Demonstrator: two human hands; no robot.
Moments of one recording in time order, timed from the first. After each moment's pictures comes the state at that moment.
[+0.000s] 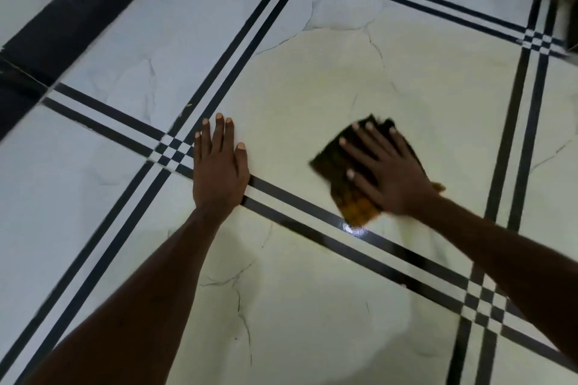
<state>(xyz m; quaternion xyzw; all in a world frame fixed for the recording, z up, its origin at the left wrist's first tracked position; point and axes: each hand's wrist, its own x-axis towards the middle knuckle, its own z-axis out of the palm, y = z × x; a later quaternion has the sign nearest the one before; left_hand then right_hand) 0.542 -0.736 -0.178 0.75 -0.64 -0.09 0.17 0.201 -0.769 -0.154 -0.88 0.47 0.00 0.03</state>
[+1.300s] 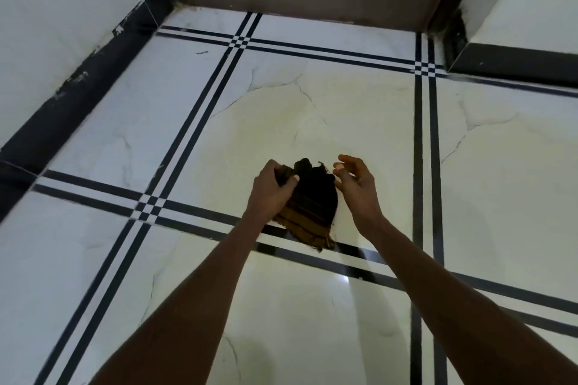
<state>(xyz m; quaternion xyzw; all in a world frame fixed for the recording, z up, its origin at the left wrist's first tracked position) 0.394 -0.755 -0.095 0.64 -0.58 -0.44 0.23 0.205 -0.722 -0.103 -0.36 0.65 -0.46 0.48</state>
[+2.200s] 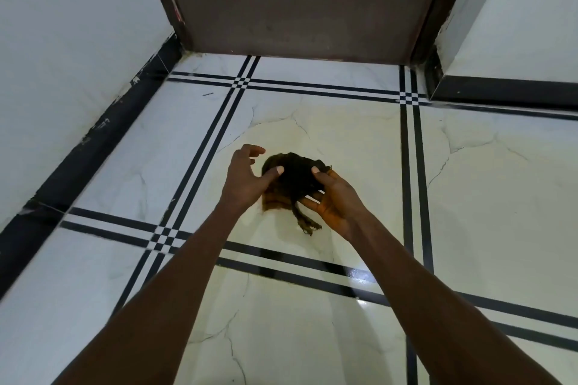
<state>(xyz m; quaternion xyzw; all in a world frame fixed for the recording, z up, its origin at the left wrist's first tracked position) 0.420 -0.788 0.015 0.62 -0.63 -0.36 0.28 0.228 -0.740 -0.016 -0.10 0.45 -0.52 0.72</state>
